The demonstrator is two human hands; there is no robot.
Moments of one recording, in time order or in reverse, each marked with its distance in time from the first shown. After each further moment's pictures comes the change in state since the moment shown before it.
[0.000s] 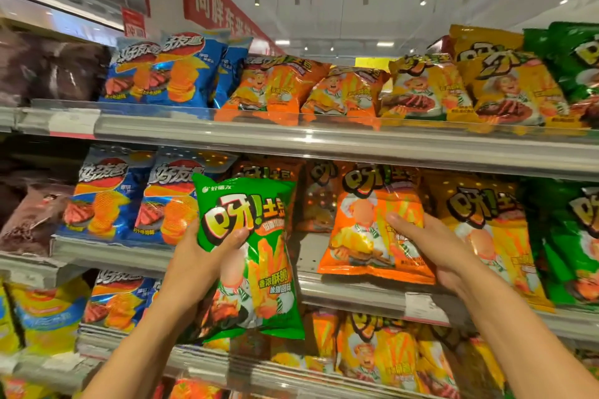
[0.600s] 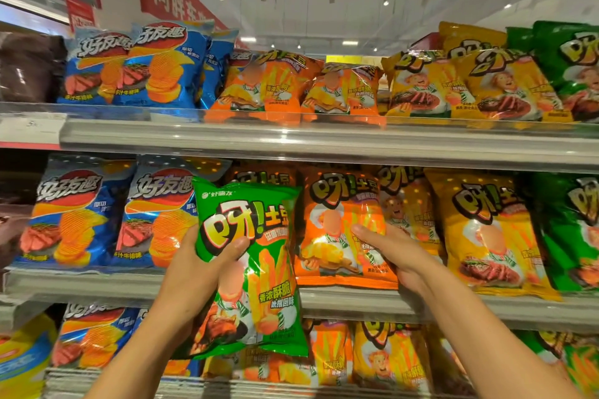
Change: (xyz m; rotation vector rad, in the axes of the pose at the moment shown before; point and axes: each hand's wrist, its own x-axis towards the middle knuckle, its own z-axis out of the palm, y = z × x) left_hand 0.044 -0.026 -0.017 0.018 -0.121 -0.001; right_hand 0.032 0.031 0.062 0.107 -0.032 0.132
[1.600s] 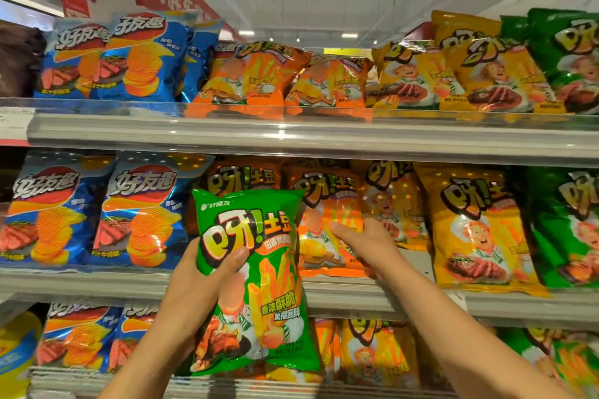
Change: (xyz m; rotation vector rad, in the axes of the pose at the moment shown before) left_hand -0.018 -0.005 0.031 -0.068 -0.022 -0.080; right_hand 0.025 0.015 0.003 -0.491 0.241 -0.121
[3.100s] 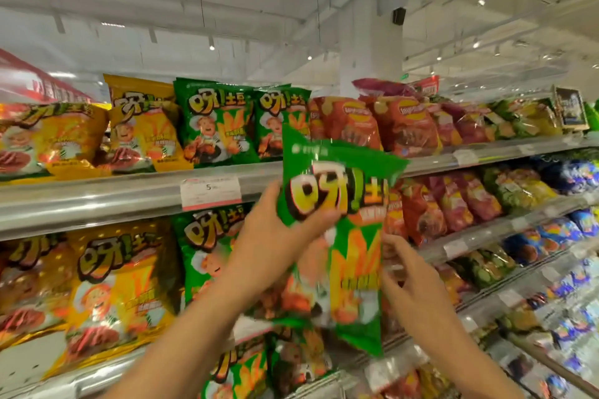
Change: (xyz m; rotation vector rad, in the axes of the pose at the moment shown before) left_hand -0.188 0.259 0.525 -0.084 -0.685 0.479; right_hand -0.246 0.090 -0.522 -0.265 0.524 -0.284
